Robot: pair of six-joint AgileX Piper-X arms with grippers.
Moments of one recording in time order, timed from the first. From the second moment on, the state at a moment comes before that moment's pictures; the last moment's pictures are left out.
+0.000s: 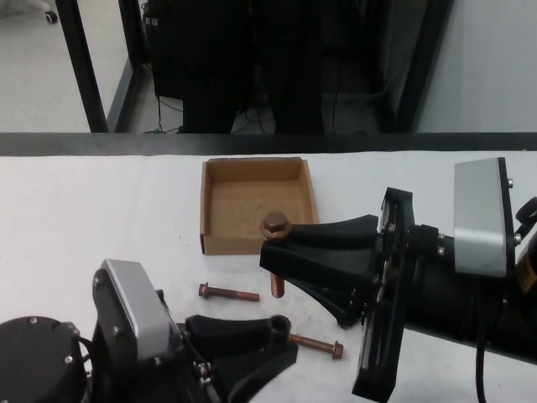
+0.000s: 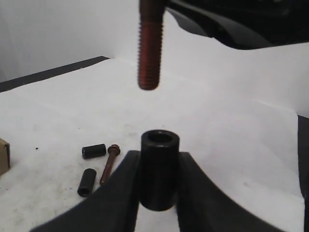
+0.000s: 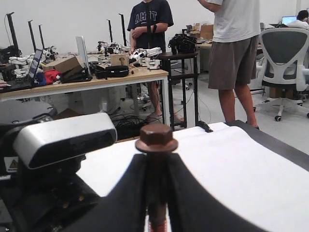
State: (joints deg) left arm -44.0 69.1 -7.5 -50.9 20.8 -3.4; right arm 42.9 69.7 -23.7 -45.5 -27.7 4.1
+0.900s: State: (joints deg) left arm -44.4 69.1 -7.5 -54.9 17.0 -8.6; right arm 42.9 69.7 -23.7 -44.0 -29.0 6.1
